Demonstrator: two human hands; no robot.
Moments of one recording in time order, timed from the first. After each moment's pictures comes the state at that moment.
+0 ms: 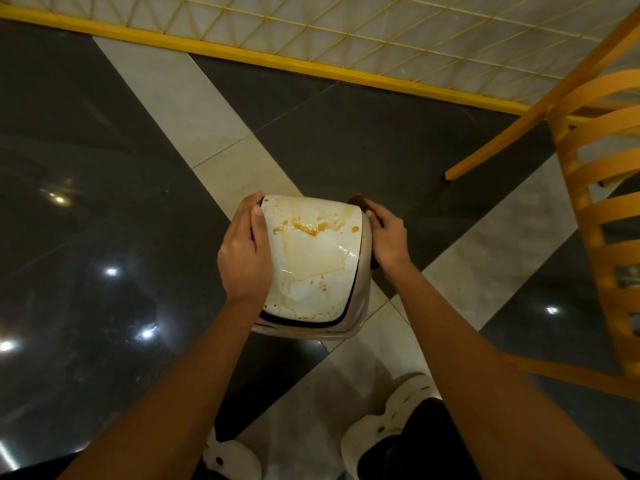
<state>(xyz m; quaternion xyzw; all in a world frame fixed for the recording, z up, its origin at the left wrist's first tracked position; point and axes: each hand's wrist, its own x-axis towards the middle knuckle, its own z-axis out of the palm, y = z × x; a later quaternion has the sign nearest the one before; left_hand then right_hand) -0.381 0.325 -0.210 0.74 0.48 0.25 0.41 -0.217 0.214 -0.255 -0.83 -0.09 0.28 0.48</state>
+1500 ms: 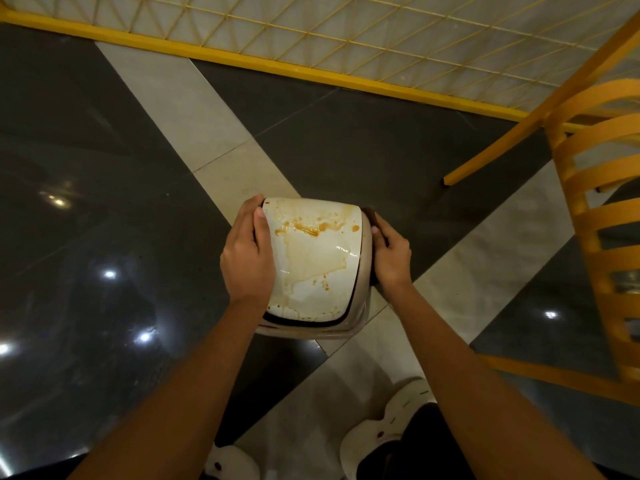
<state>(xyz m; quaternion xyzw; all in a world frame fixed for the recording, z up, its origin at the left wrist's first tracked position) -0.377 0.326 -0.213 0.74 0.48 0.26 0.40 -0.237 0.198 -0.249 -0.81 -0.05 0.25 0.52</state>
